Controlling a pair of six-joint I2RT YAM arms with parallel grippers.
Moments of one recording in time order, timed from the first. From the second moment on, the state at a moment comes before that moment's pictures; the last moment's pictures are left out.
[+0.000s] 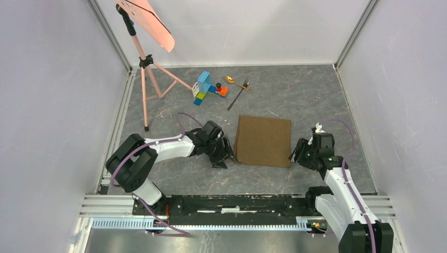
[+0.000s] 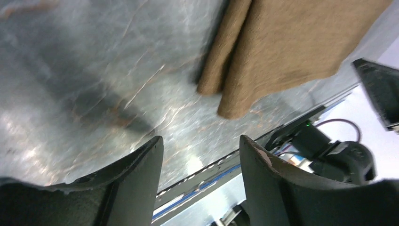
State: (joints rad) left arm -0.77 1.56 0.76 -0.25 0.35 -1.05; right arm 0.04 0.81 0.39 -0.54 -0.13 0.41
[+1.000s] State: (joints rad) left arm -0.77 1.63 0.73 -0.05 0.35 -1.23; right arm 0.02 0.78 0.29 -0.50 -0.27 0.53
